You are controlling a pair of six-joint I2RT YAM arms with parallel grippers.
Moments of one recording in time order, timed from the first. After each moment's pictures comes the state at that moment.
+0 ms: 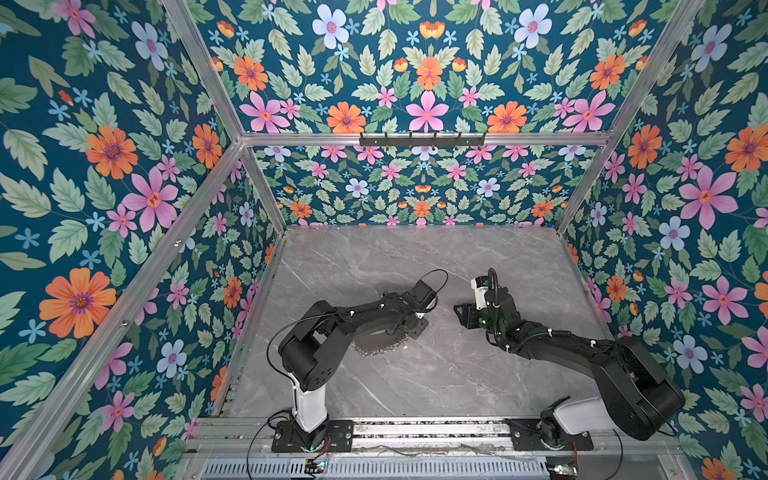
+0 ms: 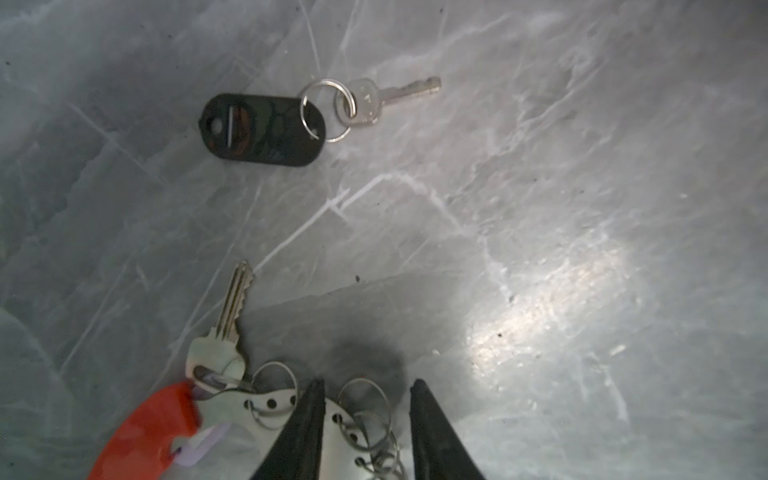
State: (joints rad) left arm -0.83 1.84 1.14 -0.50 -0.16 -0.02; right arm 0.50 1.42 0.56 0.26 -0.08 0.42
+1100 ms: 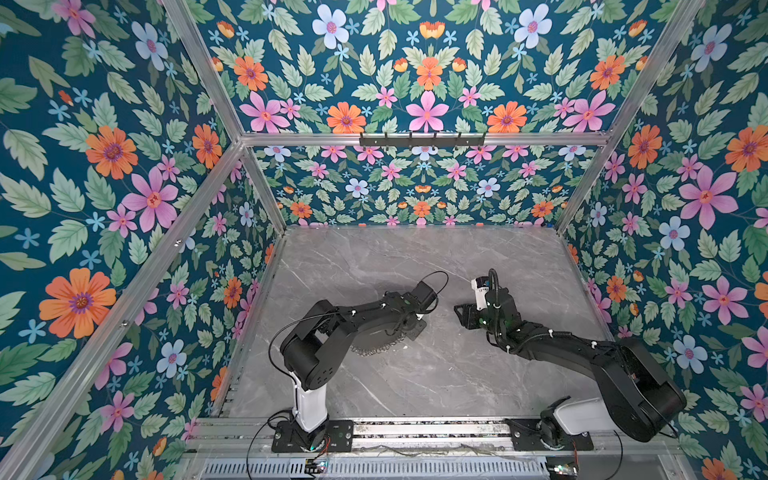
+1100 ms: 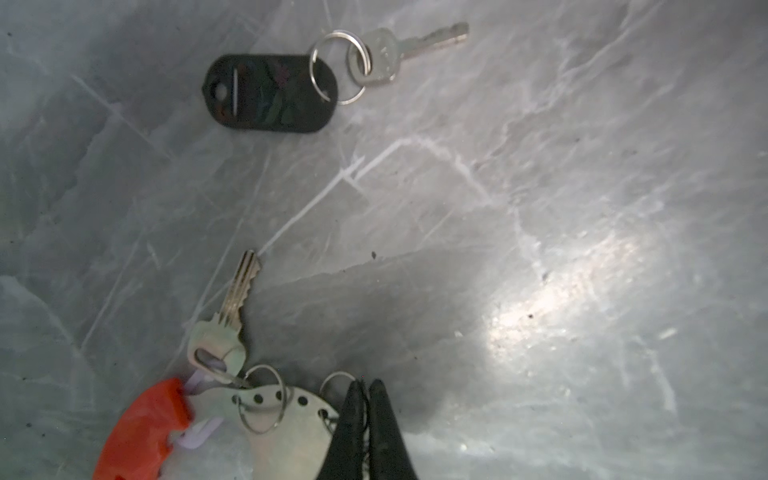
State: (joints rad) left arm -0.84 1.85 1.16 -0.55 -0.20 -0.02; right arm 0.50 1.41 0.55 0.26 -0.08 0.42
